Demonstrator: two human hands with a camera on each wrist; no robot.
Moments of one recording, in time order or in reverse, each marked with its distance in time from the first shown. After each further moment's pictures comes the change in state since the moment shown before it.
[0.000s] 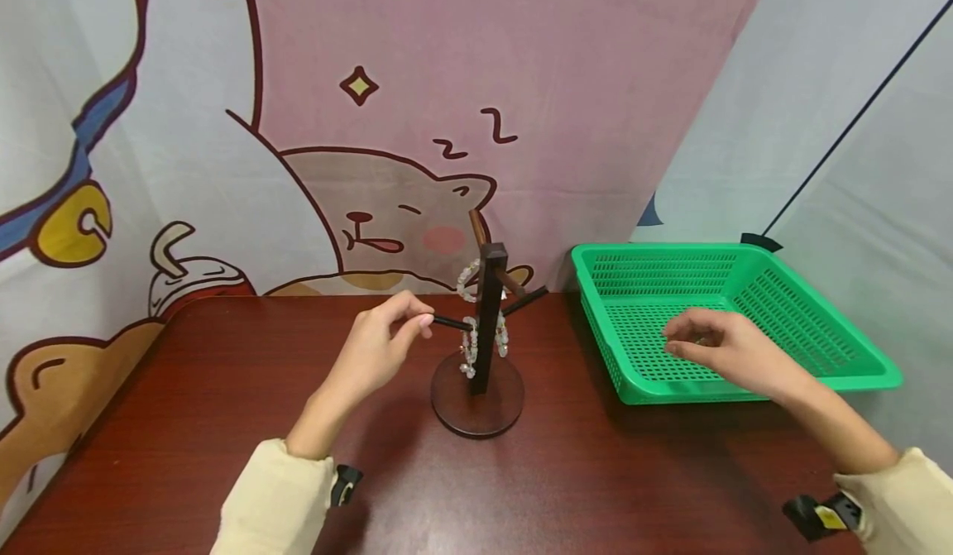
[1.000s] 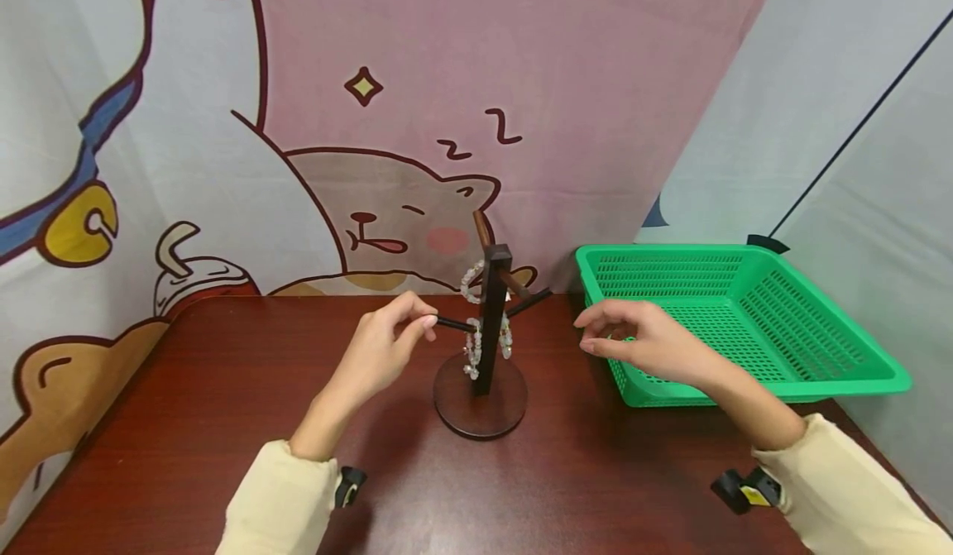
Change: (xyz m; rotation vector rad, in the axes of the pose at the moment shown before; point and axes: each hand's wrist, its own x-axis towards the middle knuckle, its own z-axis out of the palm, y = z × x) left_hand 0.000 0.000 0.000 -0.021 -0.022 -0.031; right_hand 0.048 -0.061 0.039 0.163 -0.130 -0.109
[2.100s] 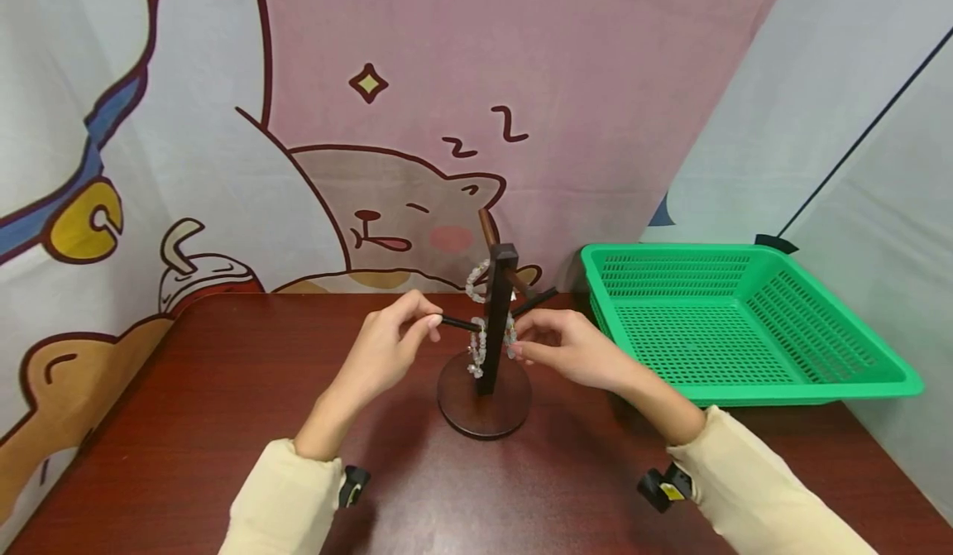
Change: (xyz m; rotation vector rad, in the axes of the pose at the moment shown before) left_hand 0.000 0.000 0.001 0.003 0.003 0.020; right_hand 0.046 -0.017 0.059 0.232 -0.053 -0.056
